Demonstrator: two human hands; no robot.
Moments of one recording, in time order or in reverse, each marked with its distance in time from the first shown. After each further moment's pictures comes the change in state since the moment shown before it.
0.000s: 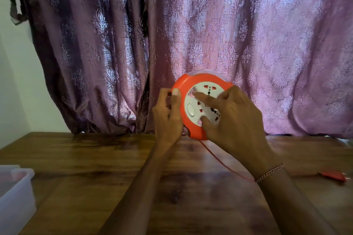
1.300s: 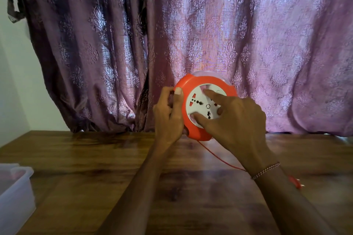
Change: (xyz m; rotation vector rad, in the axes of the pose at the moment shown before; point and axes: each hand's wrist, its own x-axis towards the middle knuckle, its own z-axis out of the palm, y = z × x) left_hand -0.001 -0.006 0.001 0.052 -0.053 0.036; right_hand 0.000 0.000 0.007 -0.003 0.063 0.168
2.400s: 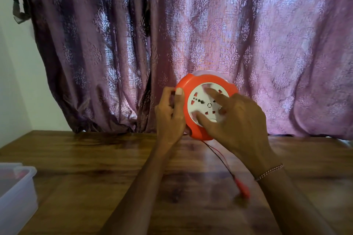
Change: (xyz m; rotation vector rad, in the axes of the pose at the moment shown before) left_hand 0.002 0.002 -0.001 0.021 0.038 0.013; right_hand 0.004 0.003 0.001 0.022 0.022 -0.073
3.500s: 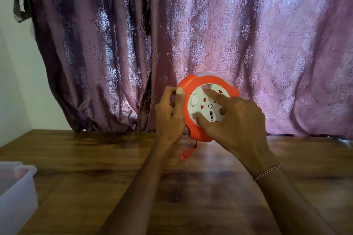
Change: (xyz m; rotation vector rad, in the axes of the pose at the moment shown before) left_hand 0.002 0.001 -0.002 0.005 -0.040 -0.026; right_hand -0.004 -0.004 0.002 0.041 0.015 0.053
